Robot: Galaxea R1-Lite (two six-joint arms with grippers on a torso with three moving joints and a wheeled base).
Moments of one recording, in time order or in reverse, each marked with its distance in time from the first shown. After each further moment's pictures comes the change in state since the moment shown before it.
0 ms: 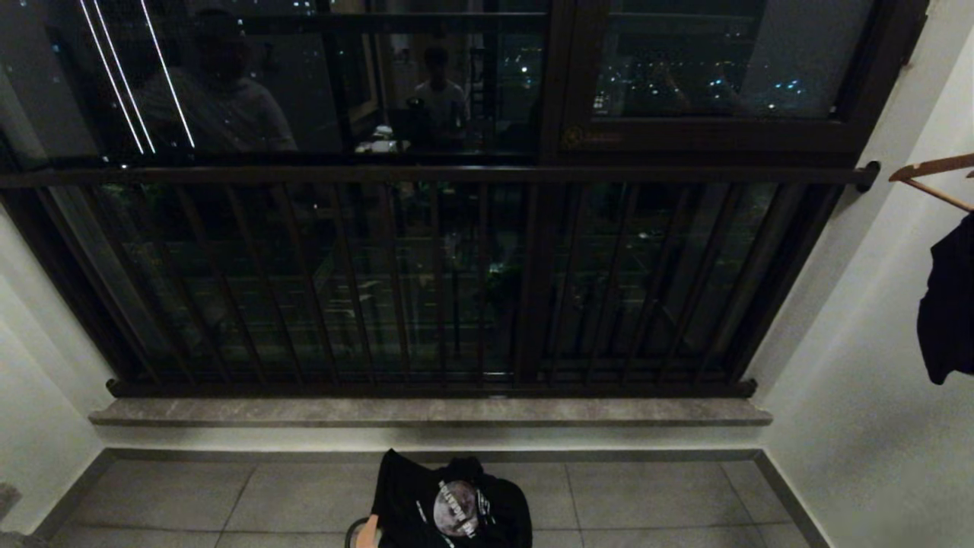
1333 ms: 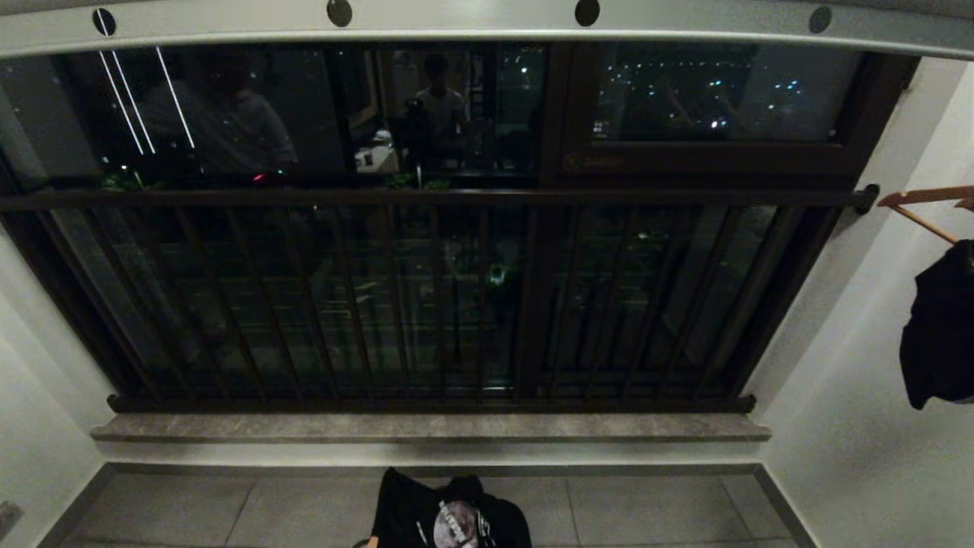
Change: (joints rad) left arm 0.000 0.000 0.000 0.000 0.000 0.002; right arm 0.000 0.000 0.002 -0.003 0.000 0.000
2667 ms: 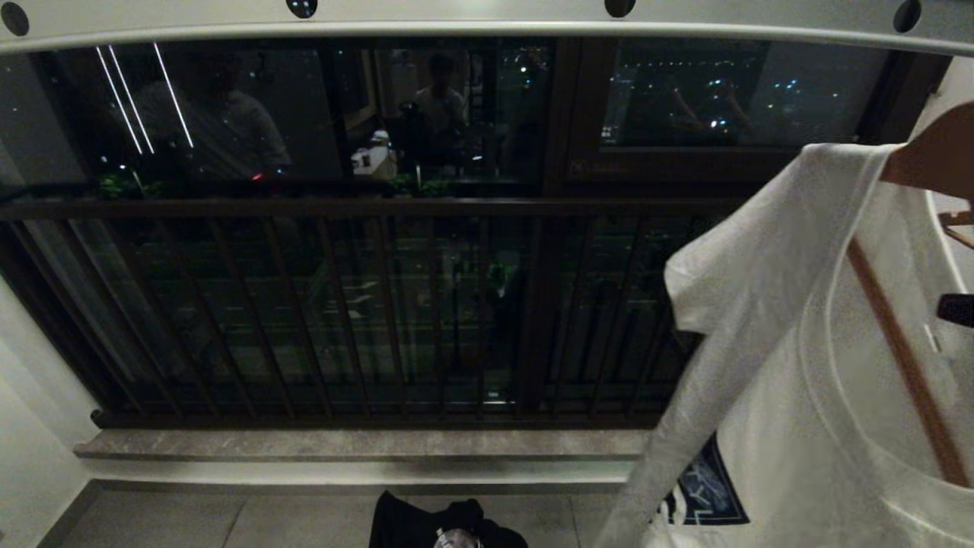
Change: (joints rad) left arm 0.000 0.000 0.000 0.000 0.000 0.002; right arm 0.020 0.952 -0.849 -0.115 1.081 0.385
